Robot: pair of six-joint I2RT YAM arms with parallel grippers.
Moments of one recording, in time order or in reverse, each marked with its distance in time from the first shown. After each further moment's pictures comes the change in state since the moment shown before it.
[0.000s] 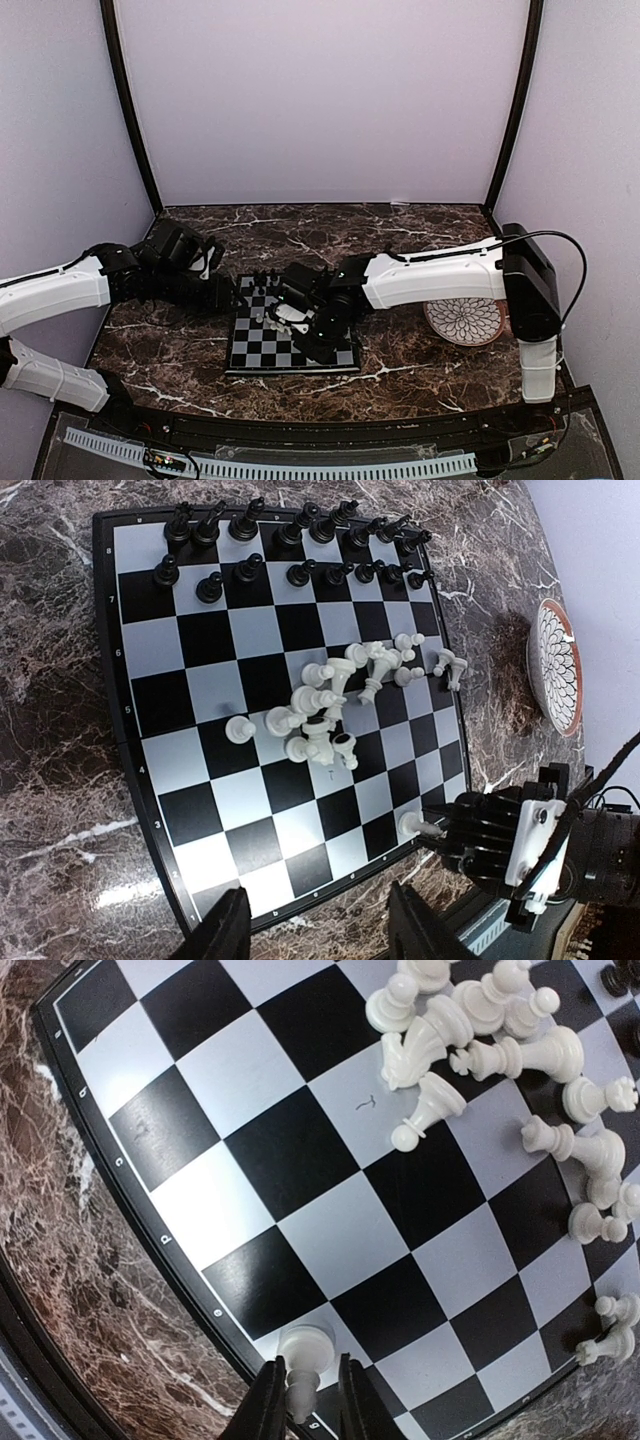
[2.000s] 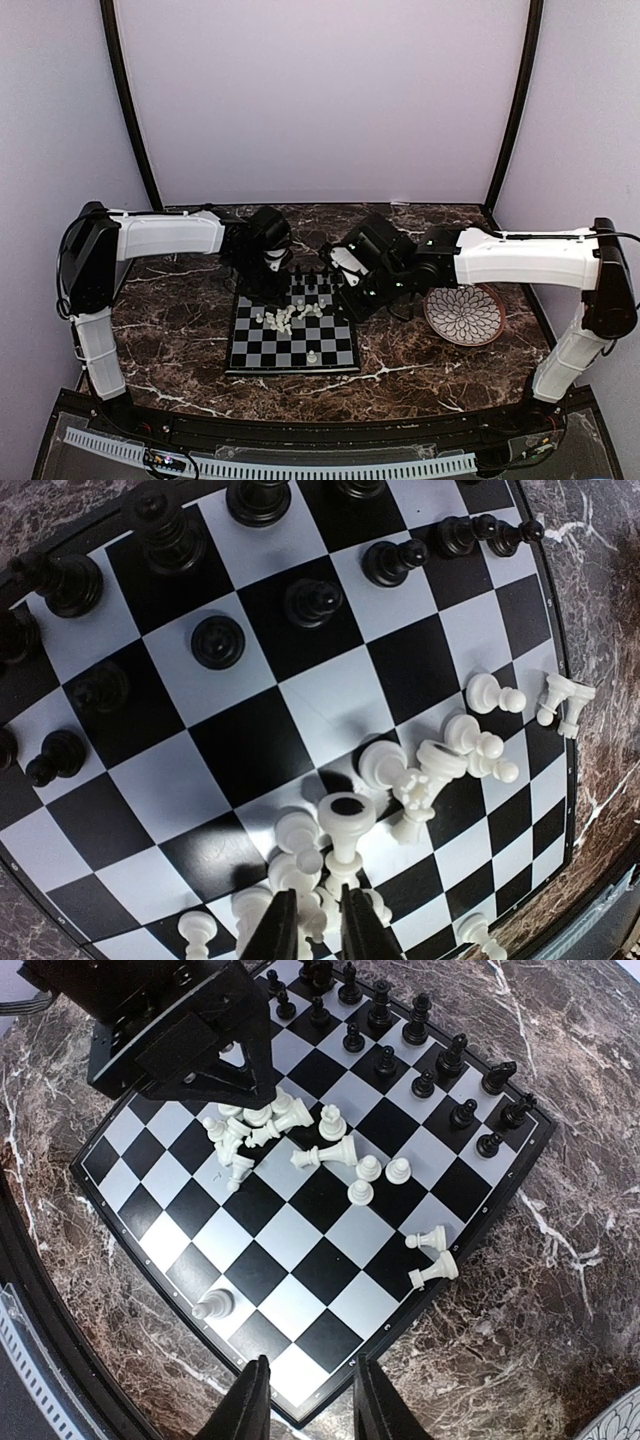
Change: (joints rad) left arm -0.029 0.749 0.590 -0.228 -0.001 0.267; right arm -0.146 -0.418 -0.317 0.211 0.021 0.143
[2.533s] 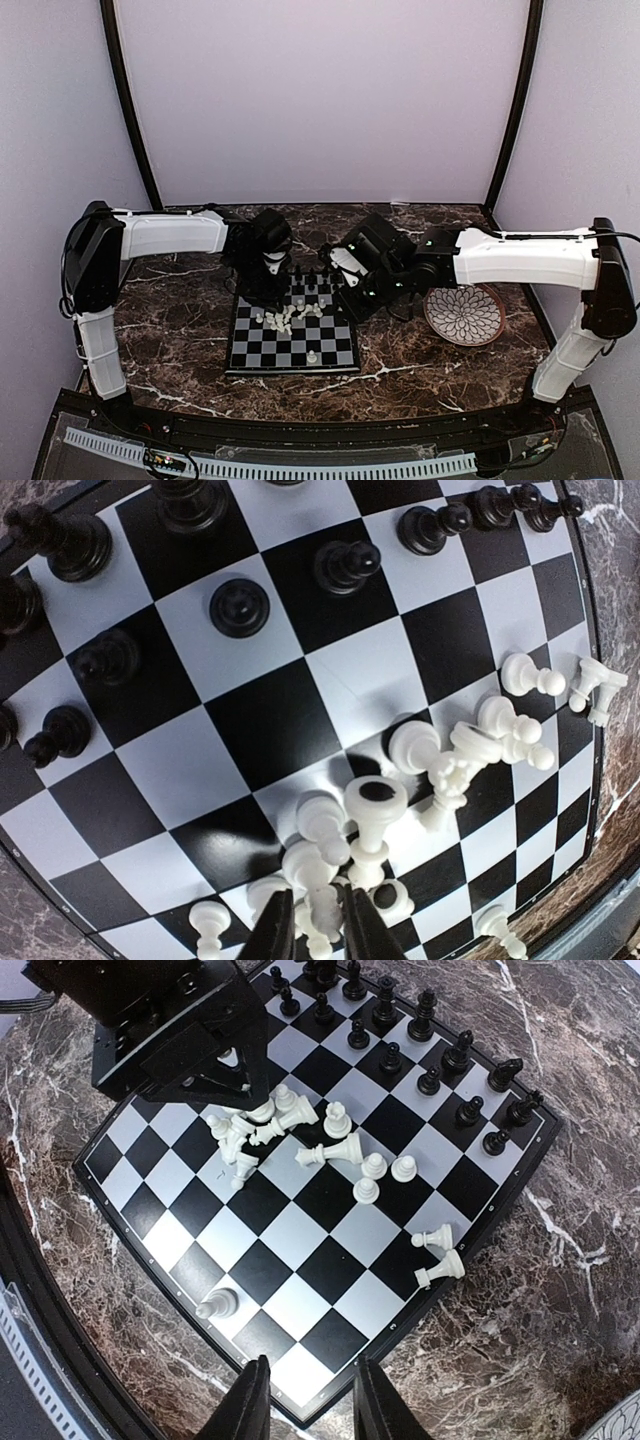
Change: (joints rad) left arm 0.000 0.028 0.029 -0.068 -0.014 0.009; right arm 0.000 0.005 0.001 0.001 -0.011 0.007
